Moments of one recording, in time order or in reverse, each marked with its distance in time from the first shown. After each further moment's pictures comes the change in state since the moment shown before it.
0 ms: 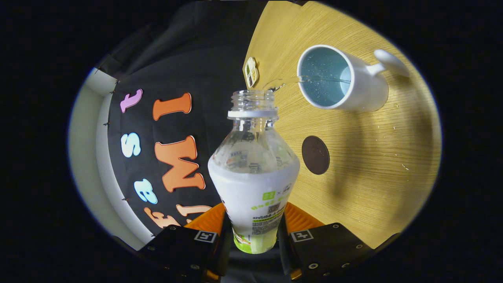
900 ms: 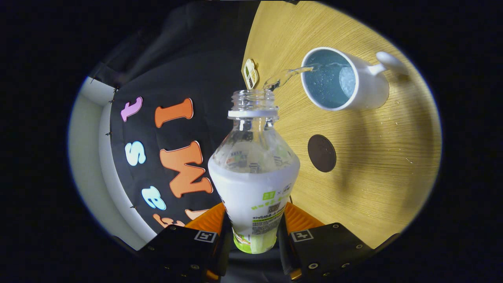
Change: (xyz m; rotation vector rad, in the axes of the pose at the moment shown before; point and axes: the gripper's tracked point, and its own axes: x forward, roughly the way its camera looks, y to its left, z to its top) arm -0.004 0.019 0.006 0.069 0.000 0.027
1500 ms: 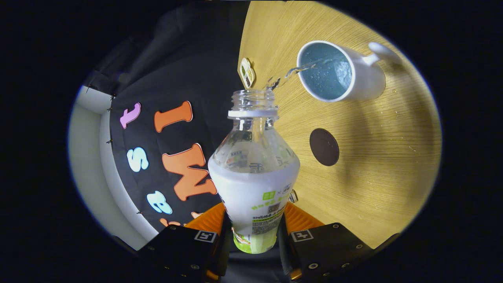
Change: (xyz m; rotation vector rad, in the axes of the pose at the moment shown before) arm 0.000 0.007 -0.004 0.067 0.008 0.011
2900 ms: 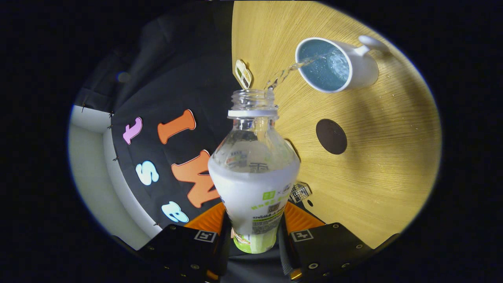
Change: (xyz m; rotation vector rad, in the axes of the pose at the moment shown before) arm -0.005 0.027 -0.003 0.143 0.006 0.044
